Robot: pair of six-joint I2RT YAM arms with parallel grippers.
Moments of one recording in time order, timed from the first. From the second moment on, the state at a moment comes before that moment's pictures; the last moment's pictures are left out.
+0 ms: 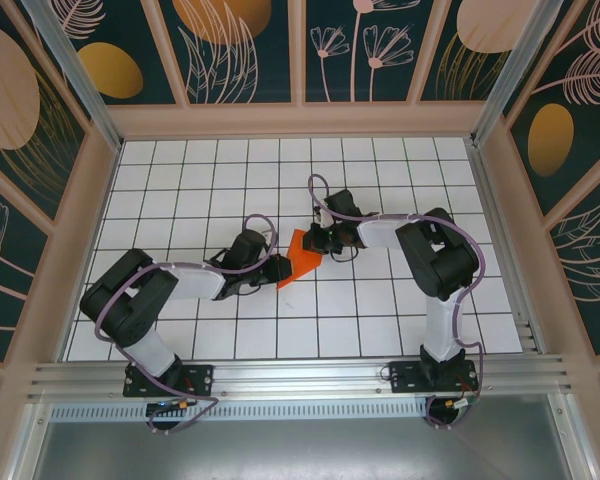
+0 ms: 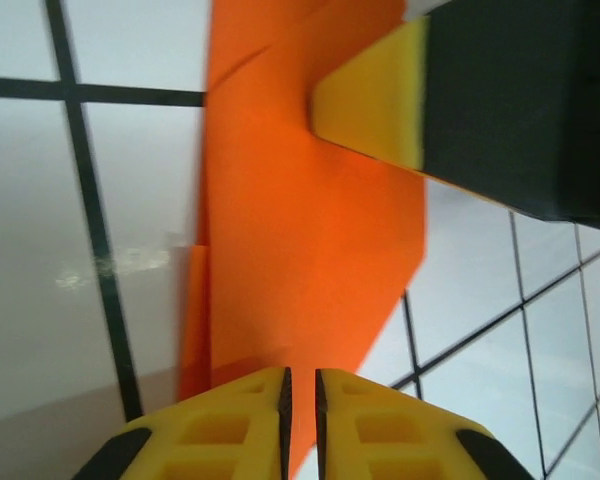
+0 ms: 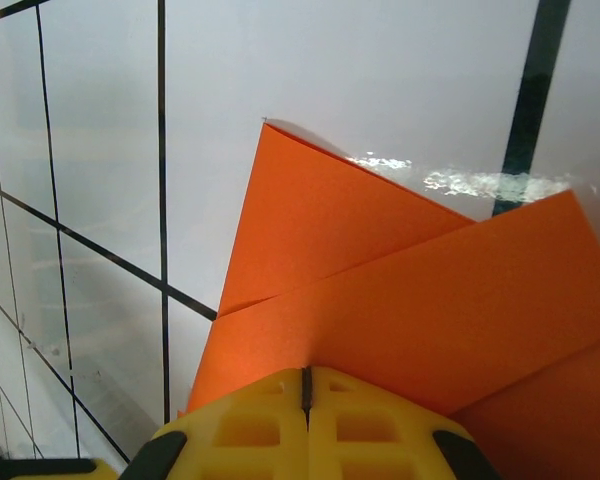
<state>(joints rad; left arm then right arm) -0.67 1.65 0.60 0.30 0.30 -0.79 0.56 1.97 1.08 -0.07 -0.50 0.63</state>
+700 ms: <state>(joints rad) -0.67 1.67 0.67 0.17 0.36 -0.74 0.56 1.99 1.10 -0.09 -0.51 0.63</state>
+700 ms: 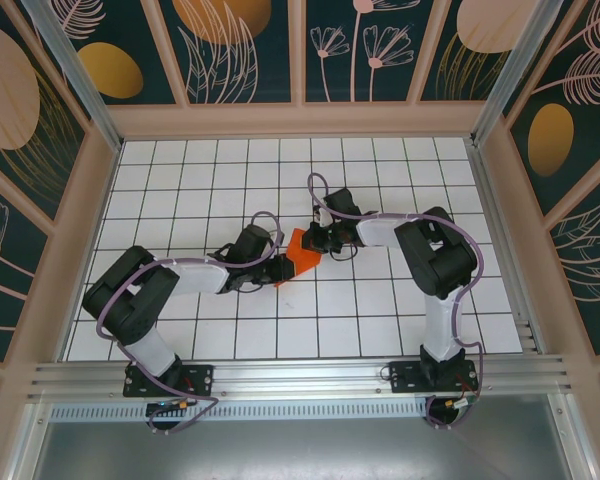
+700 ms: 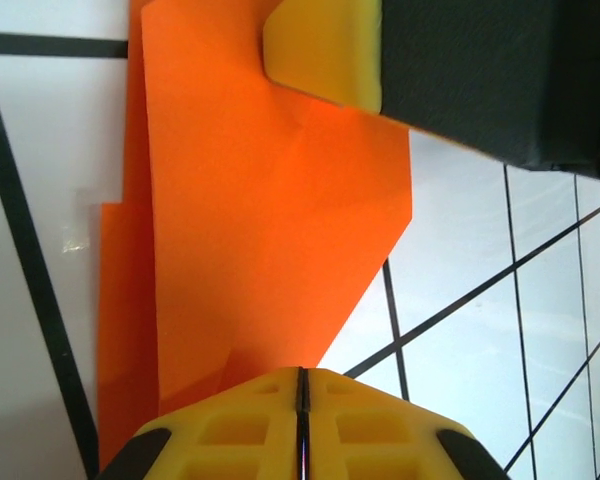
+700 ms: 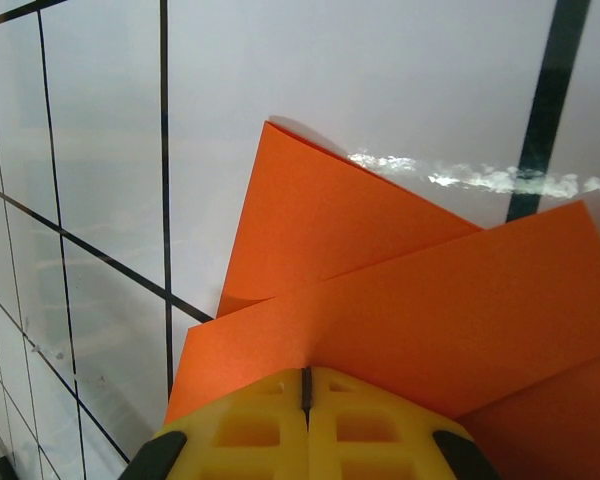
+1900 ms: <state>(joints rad) -0.66 1.60 0.63 0.19 0.34 -0.75 0.56 2.00 1.11 -0.10 -0.52 0.62</state>
